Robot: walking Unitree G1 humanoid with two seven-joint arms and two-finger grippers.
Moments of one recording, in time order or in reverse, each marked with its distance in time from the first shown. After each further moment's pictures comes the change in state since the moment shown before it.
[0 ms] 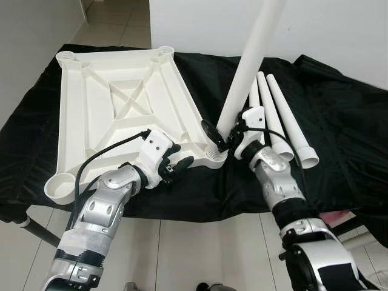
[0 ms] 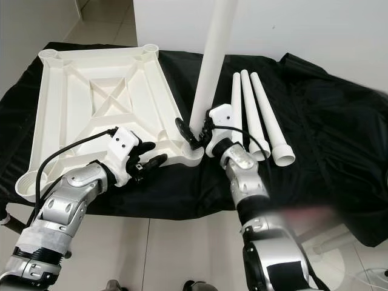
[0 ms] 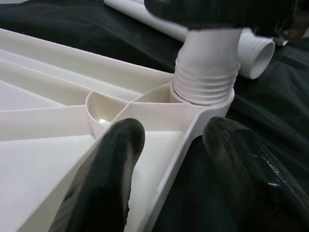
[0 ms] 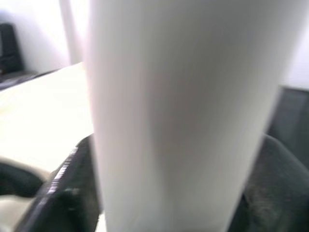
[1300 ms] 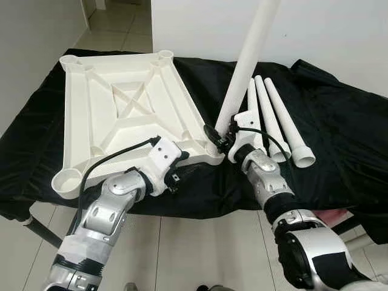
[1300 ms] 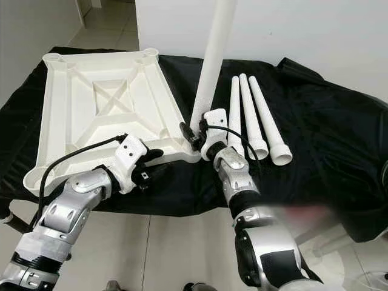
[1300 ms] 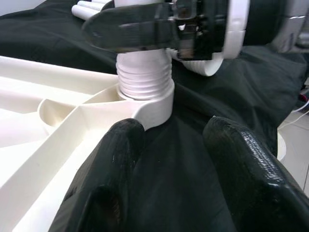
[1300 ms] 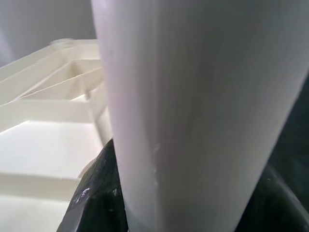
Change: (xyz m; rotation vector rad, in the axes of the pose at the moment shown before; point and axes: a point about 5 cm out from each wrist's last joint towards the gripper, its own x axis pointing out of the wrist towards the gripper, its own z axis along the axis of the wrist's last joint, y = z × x) left arm 0.001 -0.018 0.001 0.038 0.009 -0.069; right arm 0.015 0.006 -0.026 0.132 0.120 -0.305
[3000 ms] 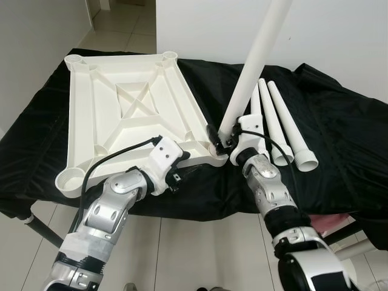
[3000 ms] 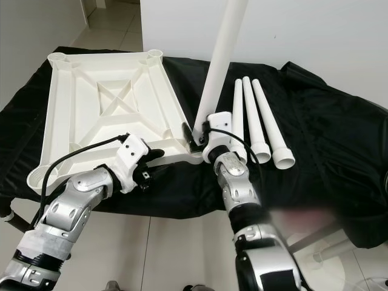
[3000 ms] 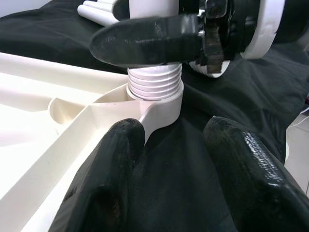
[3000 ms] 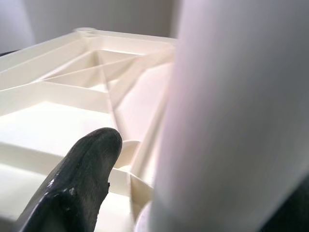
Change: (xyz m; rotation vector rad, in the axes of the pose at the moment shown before) left arm 0.005 0.001 0.000 -0.004 0.005 -0.007; right arm -0.015 -0.003 0.009 -0.141 -0.039 0.135
